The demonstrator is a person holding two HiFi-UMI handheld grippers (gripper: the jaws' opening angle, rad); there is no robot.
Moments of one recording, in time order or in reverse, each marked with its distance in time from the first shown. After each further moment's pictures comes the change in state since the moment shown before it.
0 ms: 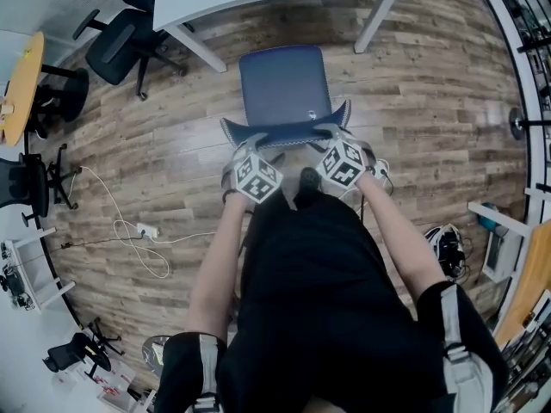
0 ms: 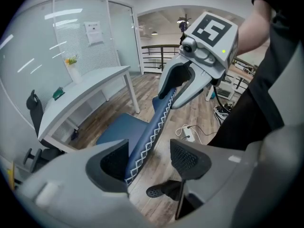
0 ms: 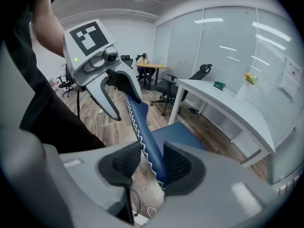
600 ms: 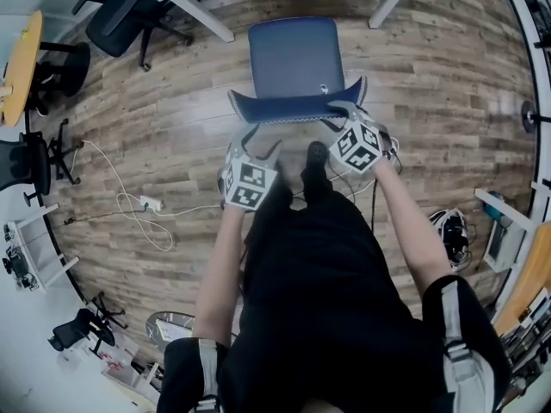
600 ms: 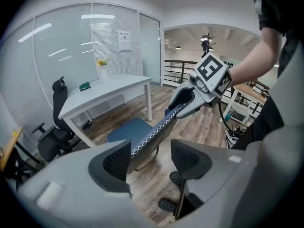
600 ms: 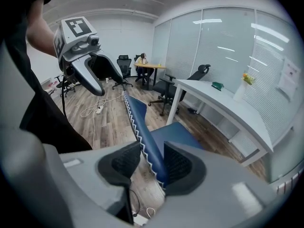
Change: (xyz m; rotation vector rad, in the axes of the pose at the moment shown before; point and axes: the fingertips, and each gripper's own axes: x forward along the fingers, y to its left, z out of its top) left arm -0.074 0.011 -0.019 -0.257 -0.130 0.136; right arm 0.001 -0.003 0.005 0.009 0.004 -0.028
